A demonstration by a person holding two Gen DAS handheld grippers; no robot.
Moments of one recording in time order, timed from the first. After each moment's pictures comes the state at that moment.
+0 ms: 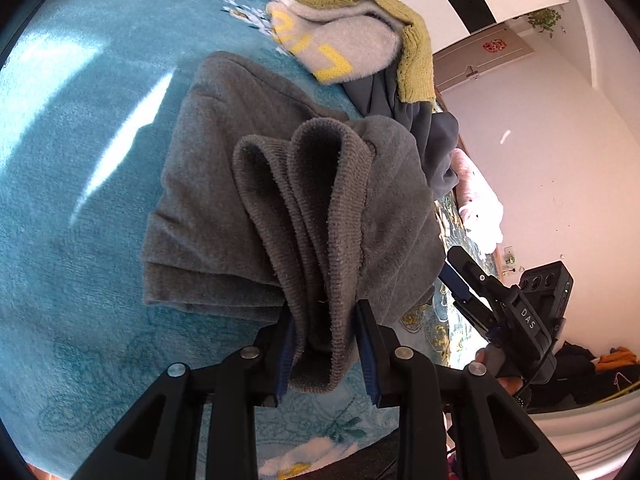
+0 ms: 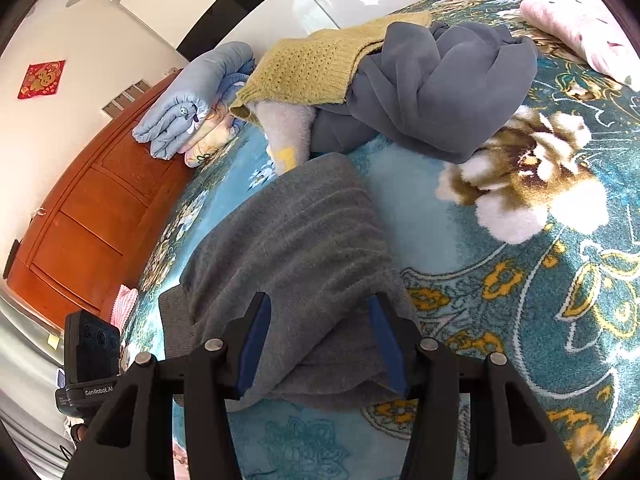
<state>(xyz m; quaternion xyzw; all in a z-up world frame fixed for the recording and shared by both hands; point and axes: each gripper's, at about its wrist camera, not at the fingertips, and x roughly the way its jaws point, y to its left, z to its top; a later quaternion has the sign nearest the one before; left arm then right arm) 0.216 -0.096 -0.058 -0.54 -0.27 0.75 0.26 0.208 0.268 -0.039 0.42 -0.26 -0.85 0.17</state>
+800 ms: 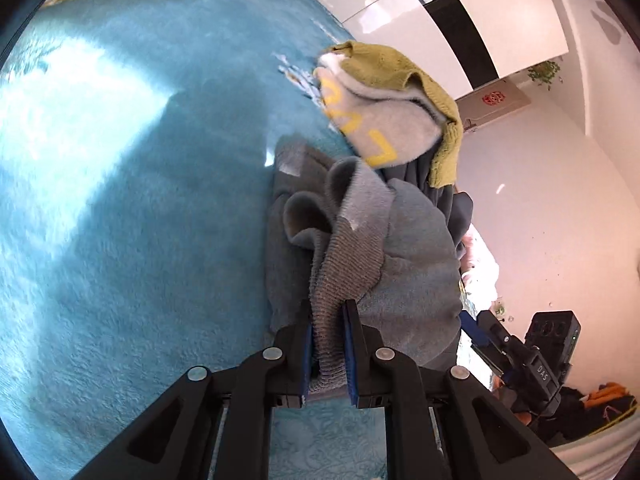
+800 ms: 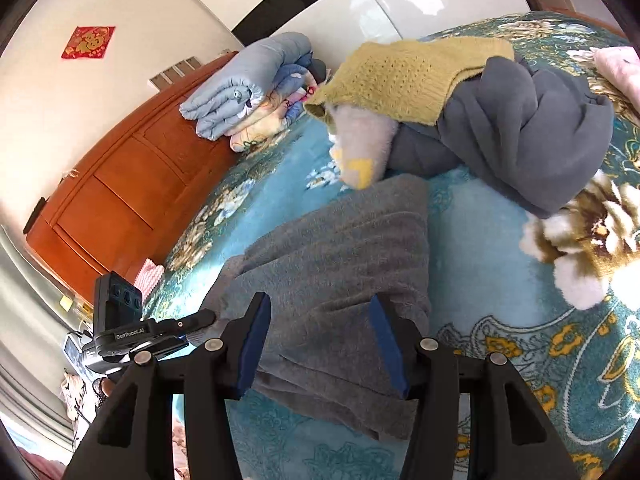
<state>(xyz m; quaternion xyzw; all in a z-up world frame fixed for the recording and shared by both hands) 0.175 -0.183 -0.087 -0.48 -0.35 0.77 0.23 0.190 0.220 -0.013 0.41 -0.20 -0.86 0.24</state>
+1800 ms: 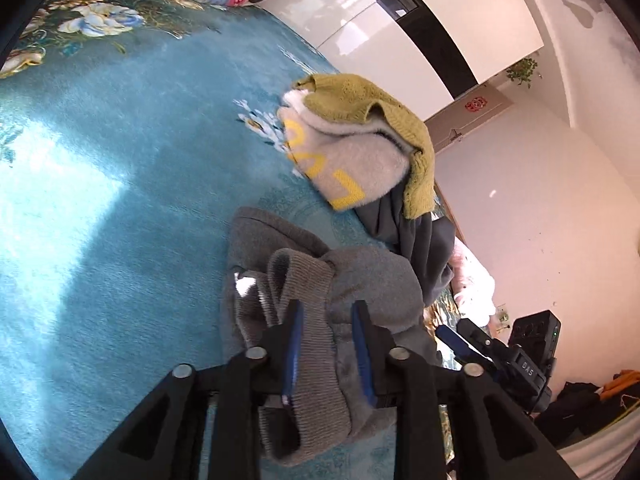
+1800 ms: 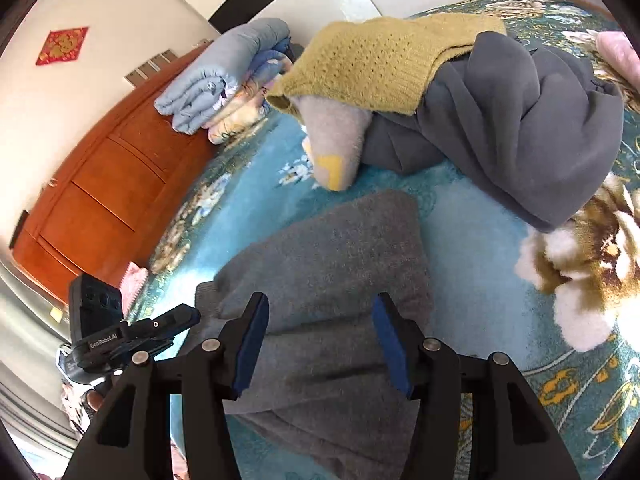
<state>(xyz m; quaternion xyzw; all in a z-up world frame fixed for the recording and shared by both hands) 0.151 -0.170 -0.045 -0.44 -0.31 0.81 0.23 0.152 0.247 -0.021 0.42 -0.24 -0.84 0.24</state>
